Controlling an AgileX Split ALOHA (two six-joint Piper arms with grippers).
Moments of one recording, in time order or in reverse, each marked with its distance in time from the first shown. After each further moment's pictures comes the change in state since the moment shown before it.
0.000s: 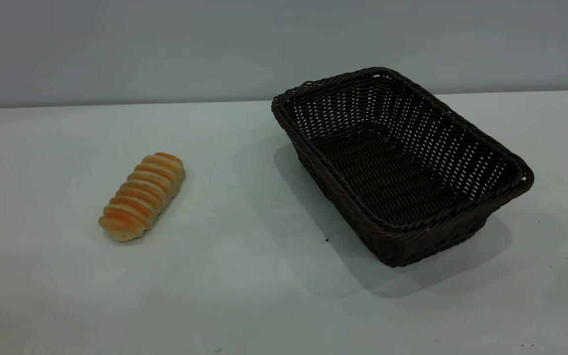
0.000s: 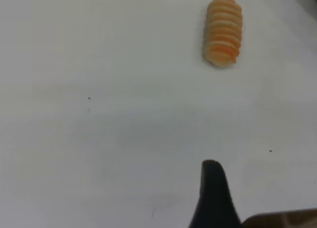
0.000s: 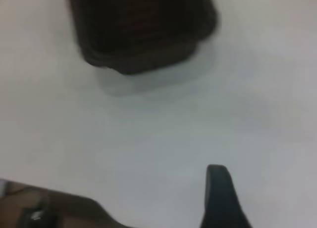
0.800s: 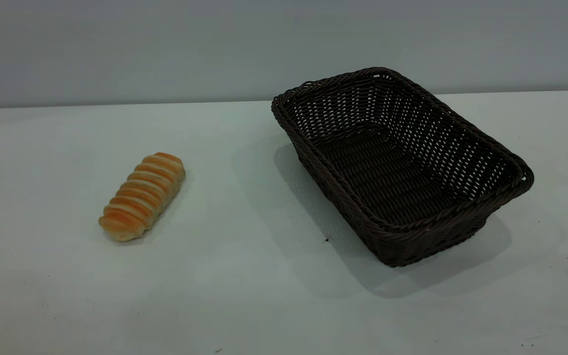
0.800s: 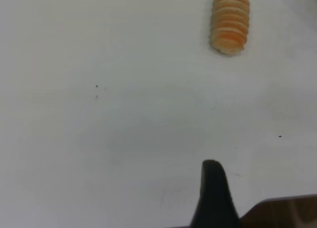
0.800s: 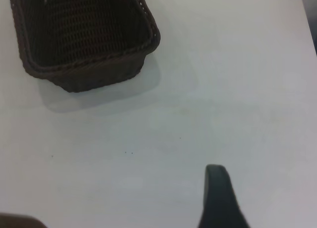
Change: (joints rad) left arm 0.000 -0.150 0.016 0.018 0.111 0.025; right arm 0.000 -0.363 0.044 -0.216 0.145 0.119
